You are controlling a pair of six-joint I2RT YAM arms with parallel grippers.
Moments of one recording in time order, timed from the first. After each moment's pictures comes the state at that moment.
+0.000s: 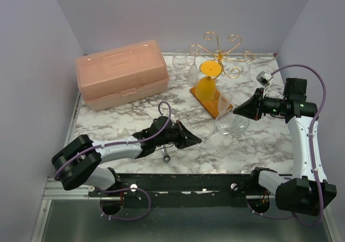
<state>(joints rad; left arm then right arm) -0.95 1.37 0.56 0.43 0.27 -1.53 -0.20 1.10 1.11 -0.96 -1.22 -0.49</state>
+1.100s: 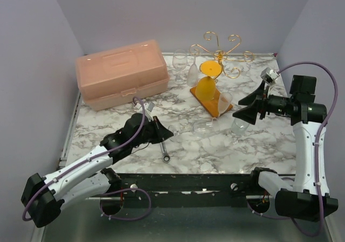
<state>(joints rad) -0.82 0.89 0.56 -0.13 0.09 -0.99 -0.19 1.04 1.23 -1.03 -1.23 -0.51</state>
